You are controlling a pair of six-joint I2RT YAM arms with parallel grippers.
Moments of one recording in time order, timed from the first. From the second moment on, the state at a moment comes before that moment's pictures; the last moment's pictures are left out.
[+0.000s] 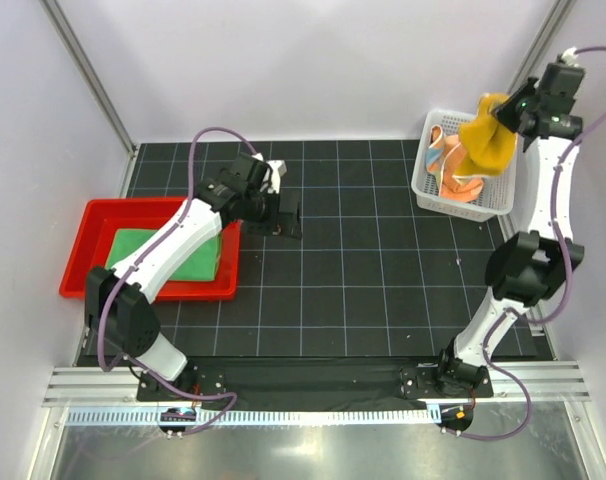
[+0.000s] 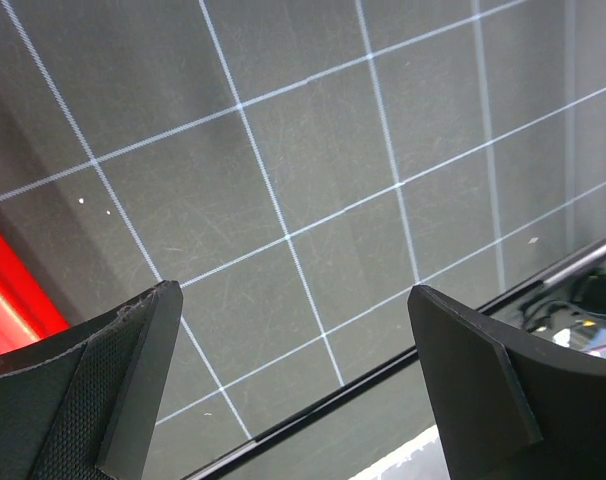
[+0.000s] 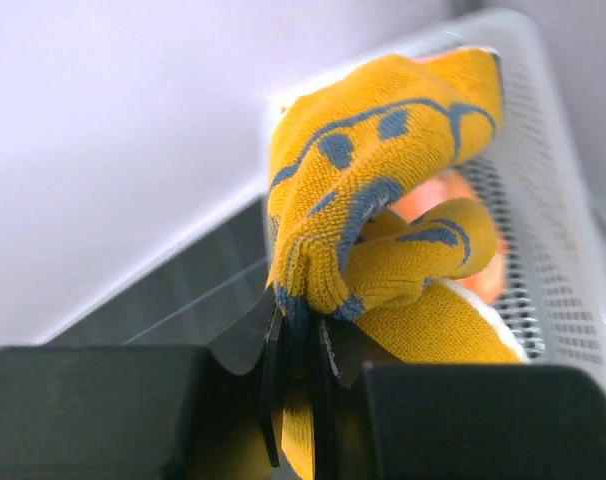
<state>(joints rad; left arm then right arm) -0.55 1.59 1.44 -0.80 0.20 -0.37 -0.30 1.94 2.09 -0.64 -0.07 0.48</state>
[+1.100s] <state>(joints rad) -0.39 1.40 1.30 -0.74 0.32 -0.42 0.49 1.41 1.07 -0.72 -0.07 0.44</state>
